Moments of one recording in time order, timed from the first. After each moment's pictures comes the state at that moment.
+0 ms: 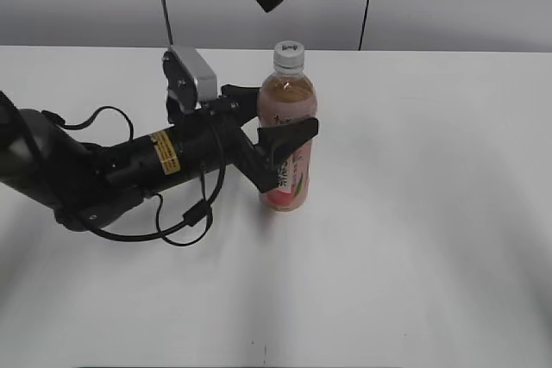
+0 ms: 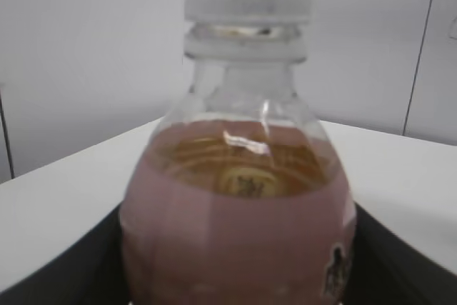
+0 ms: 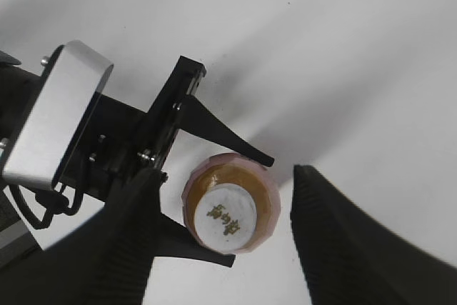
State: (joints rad) left arm -0.45 2.17 -0.89 0.71 -1.25 -0.27; right arm 0.53 1.98 -2.04 0.29 1.22 -0.48
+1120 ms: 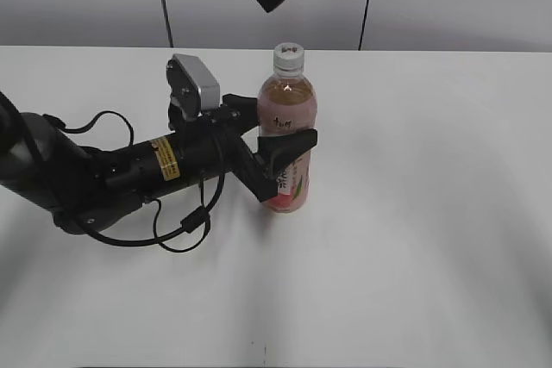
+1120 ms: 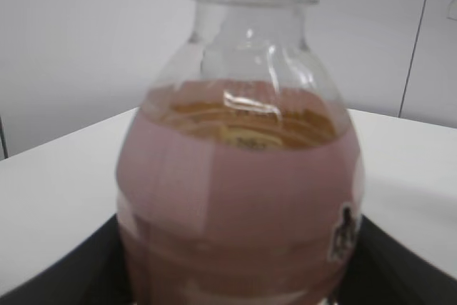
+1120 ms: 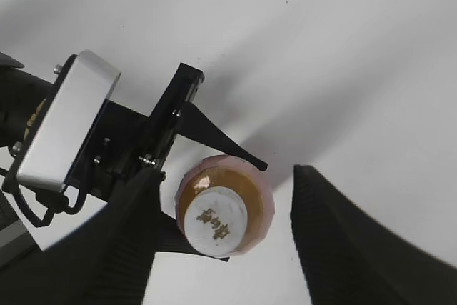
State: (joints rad) left arm -0.45 2.19 -0.89 0.72 -1.25 -0.27; right arm 0.53 1.98 -2.04 0.29 1.22 -0.48
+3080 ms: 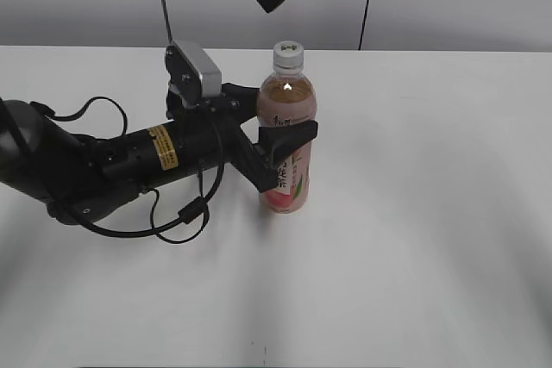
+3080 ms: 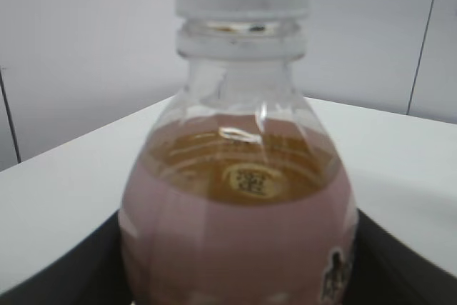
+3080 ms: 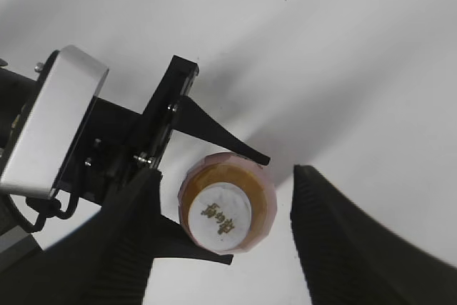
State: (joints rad) left arm -0.46 2.13 -0.88 0.70 -1.19 -0.27; right arm 0.53 1.98 -2.04 0.29 1.22 -0.46
